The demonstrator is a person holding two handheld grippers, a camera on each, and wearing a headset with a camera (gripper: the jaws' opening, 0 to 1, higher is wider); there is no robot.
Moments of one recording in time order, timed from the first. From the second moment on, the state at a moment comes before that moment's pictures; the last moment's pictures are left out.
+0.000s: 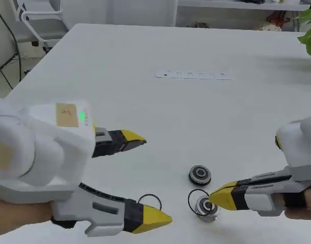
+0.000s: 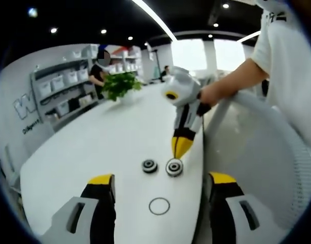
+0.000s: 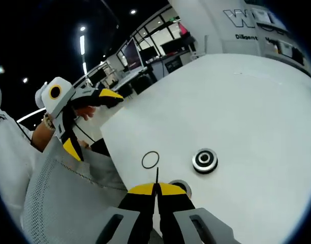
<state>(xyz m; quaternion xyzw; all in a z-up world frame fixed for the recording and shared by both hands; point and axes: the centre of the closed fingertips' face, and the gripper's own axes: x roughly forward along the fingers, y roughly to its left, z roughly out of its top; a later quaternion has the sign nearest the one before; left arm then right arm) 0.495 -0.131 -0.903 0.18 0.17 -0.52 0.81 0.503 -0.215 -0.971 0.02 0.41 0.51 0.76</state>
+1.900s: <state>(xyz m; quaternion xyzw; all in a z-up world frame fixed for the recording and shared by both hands) 0.483 -0.066 -0.931 0.10 0.22 -0.44 0.87 0.514 -0.168 -1.005 -0.04 0.44 0.53 0.72</state>
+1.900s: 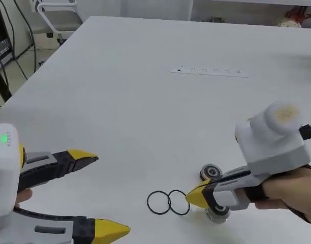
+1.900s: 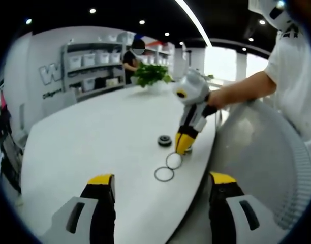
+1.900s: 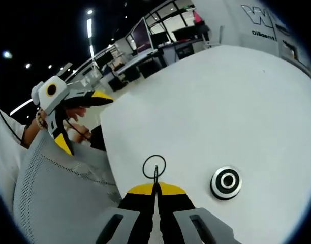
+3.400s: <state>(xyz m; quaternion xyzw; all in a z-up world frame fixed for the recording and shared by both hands) 0.481 -0.065 -0.935 0.10 0.23 -0.43 0.87 0.537 -0.165 -1.014 -0.07 0.39 0.52 0.76</state>
